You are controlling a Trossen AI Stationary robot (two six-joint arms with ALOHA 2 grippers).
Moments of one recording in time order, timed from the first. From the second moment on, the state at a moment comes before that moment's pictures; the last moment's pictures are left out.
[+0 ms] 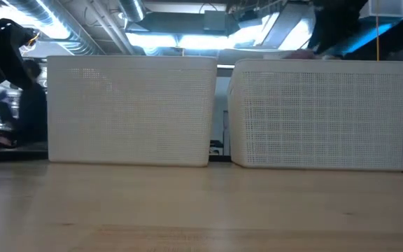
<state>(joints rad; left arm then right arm) -0.88 1.35 0.80 -0.69 -0.72 -0.92 -0.30 0.99 1.20 -1.08 0.38 0.28</state>
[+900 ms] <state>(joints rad) -0.88 1.35 0.80 -0.66 -0.73 -0.91 -0.55 1.24 0.78 -0.62 0.40 0.31</state>
